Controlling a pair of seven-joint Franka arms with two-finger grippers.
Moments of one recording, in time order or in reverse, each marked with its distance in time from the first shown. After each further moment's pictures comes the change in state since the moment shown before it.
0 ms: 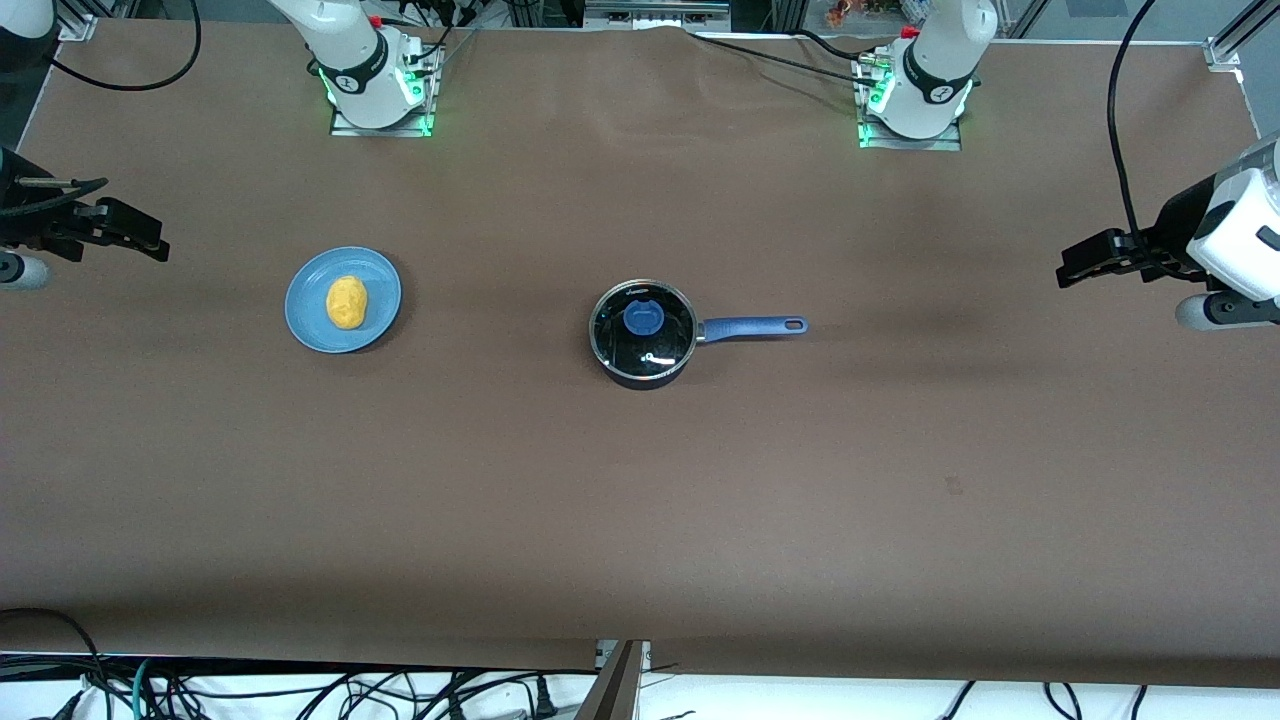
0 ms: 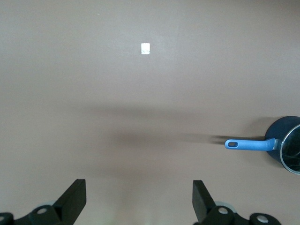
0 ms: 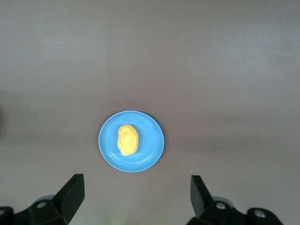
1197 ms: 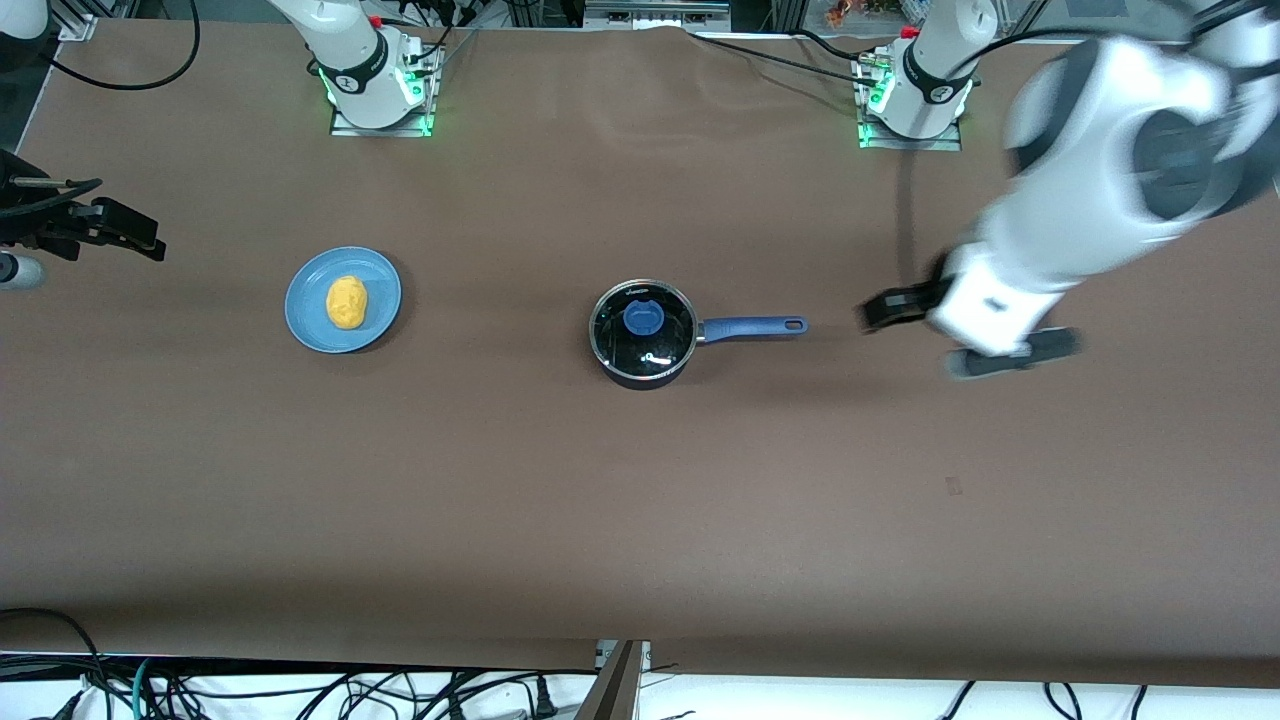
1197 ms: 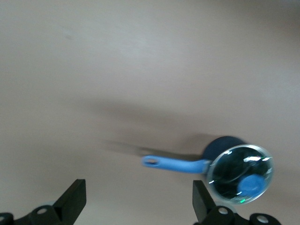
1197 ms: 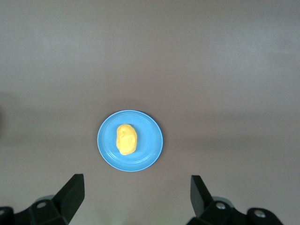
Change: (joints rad) left arm -0.243 0.162 -0.104 -0.039 -0.060 0.279 -0.497; right arm -0.006 0.000 -0.003 0.000 0.000 -0.003 0.001
